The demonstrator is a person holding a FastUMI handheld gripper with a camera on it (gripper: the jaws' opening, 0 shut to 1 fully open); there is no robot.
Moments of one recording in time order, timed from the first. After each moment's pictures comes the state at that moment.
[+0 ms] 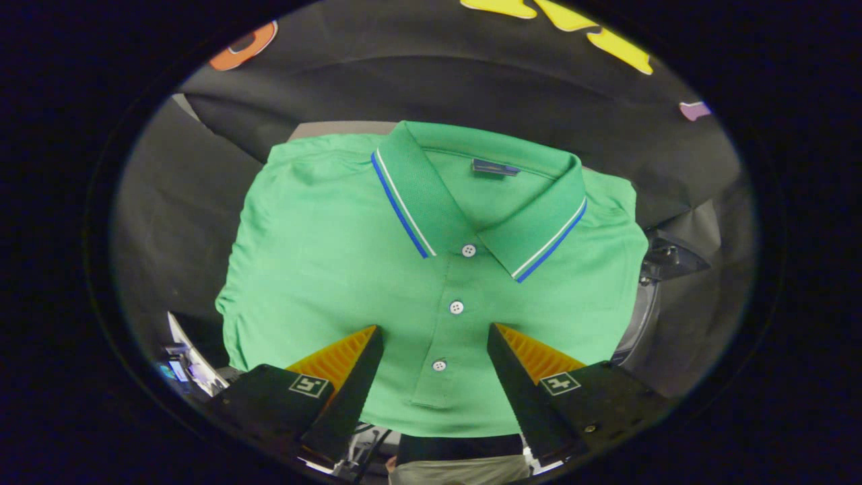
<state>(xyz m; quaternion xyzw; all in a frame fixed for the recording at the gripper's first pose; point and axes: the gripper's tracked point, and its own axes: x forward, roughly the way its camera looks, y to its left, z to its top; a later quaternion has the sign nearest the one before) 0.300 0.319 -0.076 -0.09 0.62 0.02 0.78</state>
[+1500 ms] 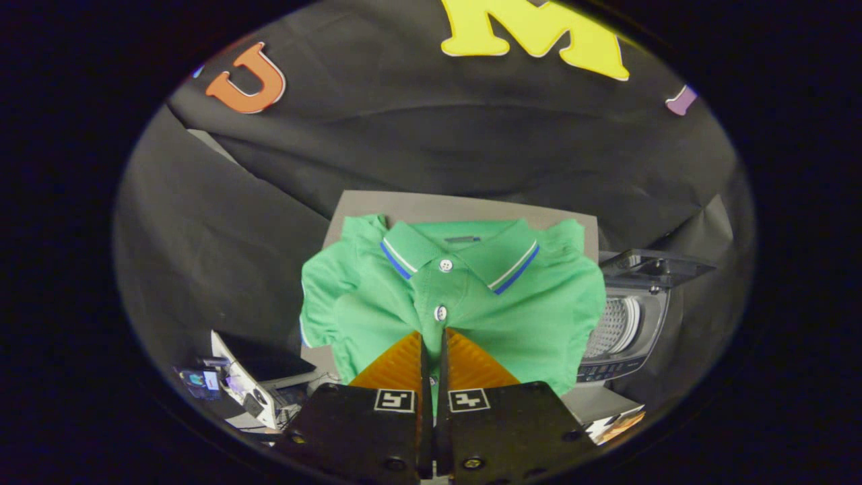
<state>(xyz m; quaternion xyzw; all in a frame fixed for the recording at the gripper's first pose) 0.309 0.312 0.031 0.00 0.56 0.10 0.82</state>
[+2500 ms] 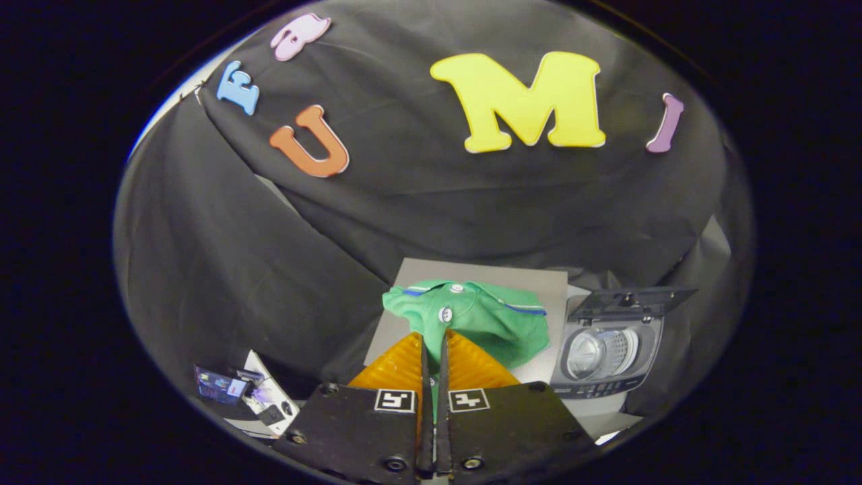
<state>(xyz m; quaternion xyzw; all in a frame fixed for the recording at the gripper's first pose) 0.272 0.294 0.194 0.05 0.44 0.16 0.88</state>
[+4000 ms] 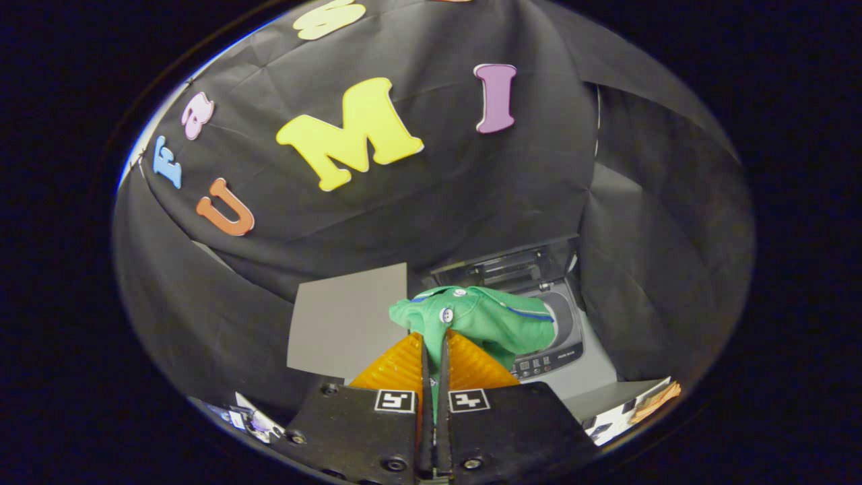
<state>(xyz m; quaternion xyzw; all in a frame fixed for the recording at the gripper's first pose) 0.199 0.008 0.161 0.14 0.41 0.00 0.90</state>
